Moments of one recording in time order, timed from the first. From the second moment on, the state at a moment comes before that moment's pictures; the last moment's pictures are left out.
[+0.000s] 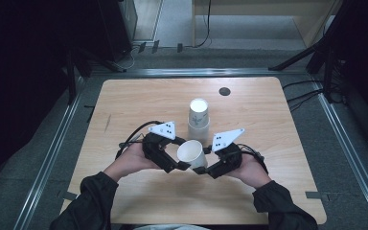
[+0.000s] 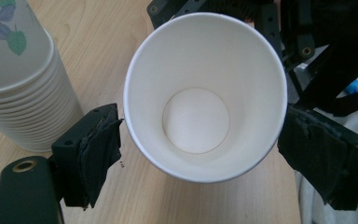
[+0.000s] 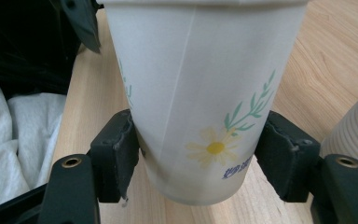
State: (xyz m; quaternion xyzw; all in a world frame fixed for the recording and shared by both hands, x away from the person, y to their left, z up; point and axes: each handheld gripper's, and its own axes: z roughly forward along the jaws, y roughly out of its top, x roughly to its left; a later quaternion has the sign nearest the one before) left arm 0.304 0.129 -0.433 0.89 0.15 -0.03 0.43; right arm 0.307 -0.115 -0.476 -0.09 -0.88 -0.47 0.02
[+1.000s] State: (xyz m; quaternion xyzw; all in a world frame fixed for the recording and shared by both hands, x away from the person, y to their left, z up) left arm 0.293 0.134 -0.444 0.85 0.20 -0.02 0.49; right arm 0.314 -0.094 -0.474 -0.07 -0.87 -0.48 0.07
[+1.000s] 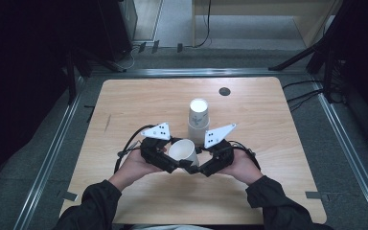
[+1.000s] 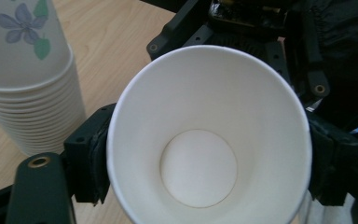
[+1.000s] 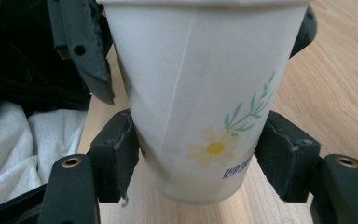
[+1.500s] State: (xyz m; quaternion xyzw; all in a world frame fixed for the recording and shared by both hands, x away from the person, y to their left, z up) left arm 0.291 0.138 -0.440 0.85 0.19 0.00 0.50; right arm 0.315 -0.092 -0.474 -0.07 -0.87 -0.48 0.08
